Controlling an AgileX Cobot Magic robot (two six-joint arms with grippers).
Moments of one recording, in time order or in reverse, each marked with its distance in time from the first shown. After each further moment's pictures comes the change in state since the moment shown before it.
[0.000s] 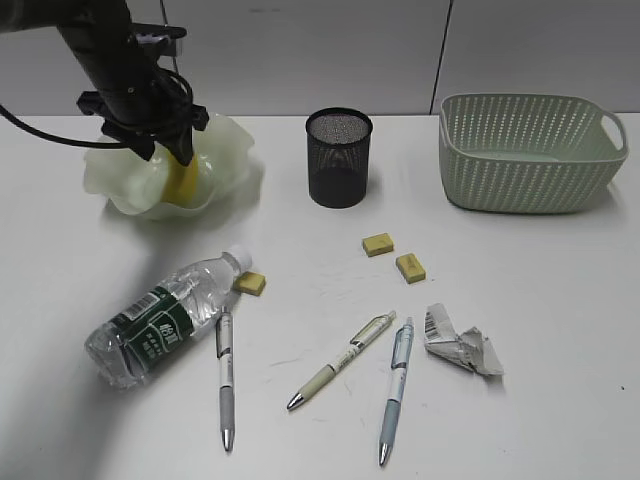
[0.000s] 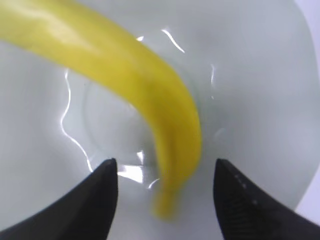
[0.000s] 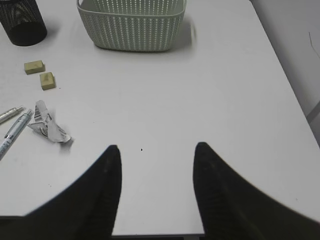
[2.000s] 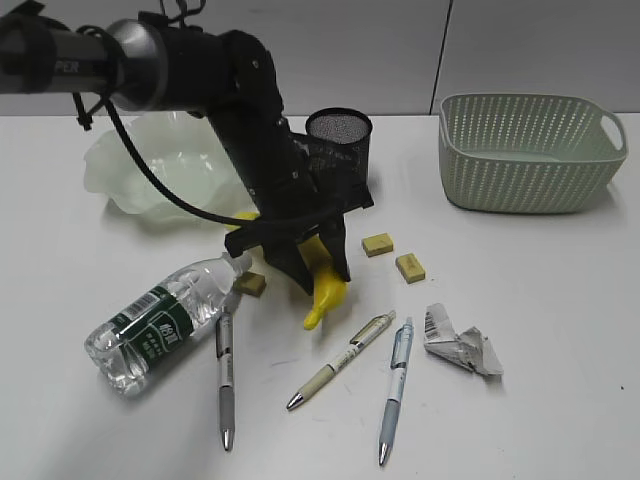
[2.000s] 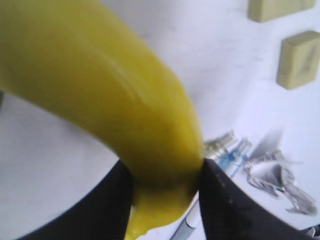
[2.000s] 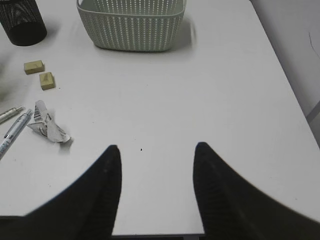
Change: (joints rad) left arm -0.321 0.027 0.170 -0.454 0.098 -0.484; right arm 0.000 0.000 0.000 0.000 0.000 0.000
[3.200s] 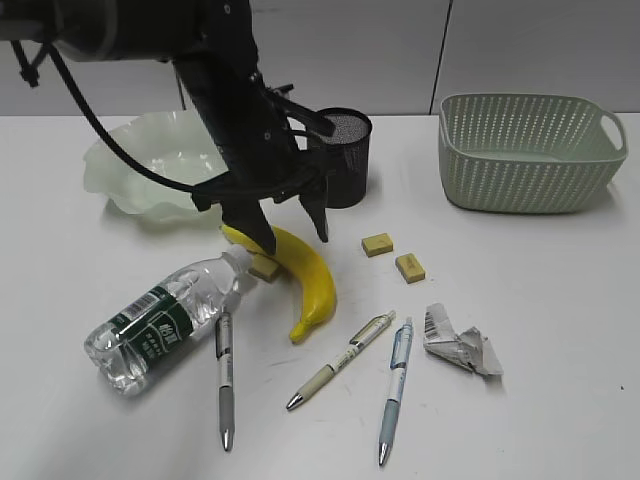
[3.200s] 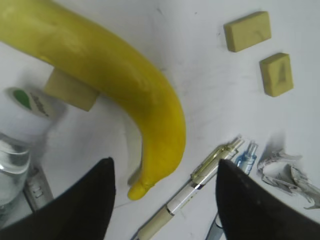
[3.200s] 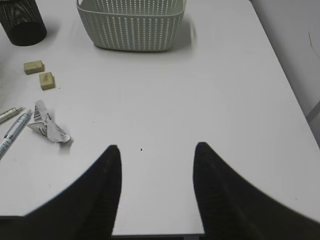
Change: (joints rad) left arm 0.008 -0.144 0.018 0.181 0.006 0.028; right arm 0.000 0.000 0.000 0.000 0.000 0.000
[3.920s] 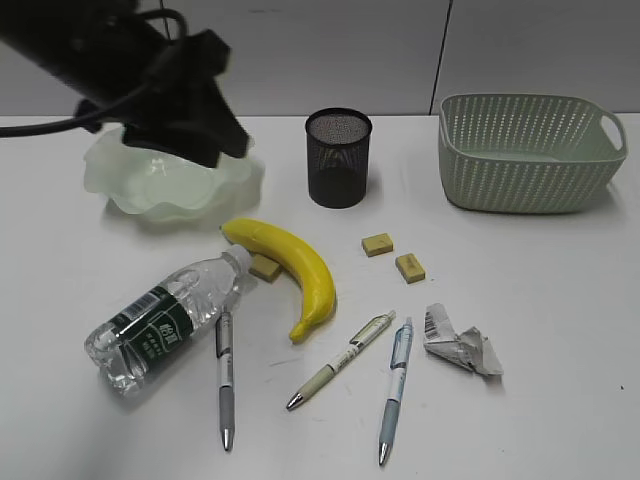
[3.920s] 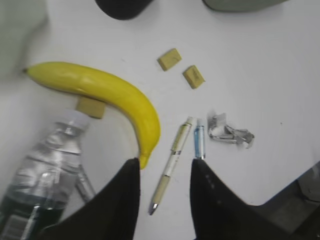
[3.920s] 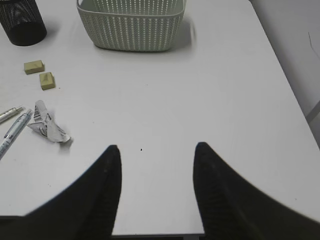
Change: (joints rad) left arm 0.192 -0.495 0.408 -0.296 -0.168 0.578; right arm 0.000 0.000 0.000 0.000 0.000 0.000
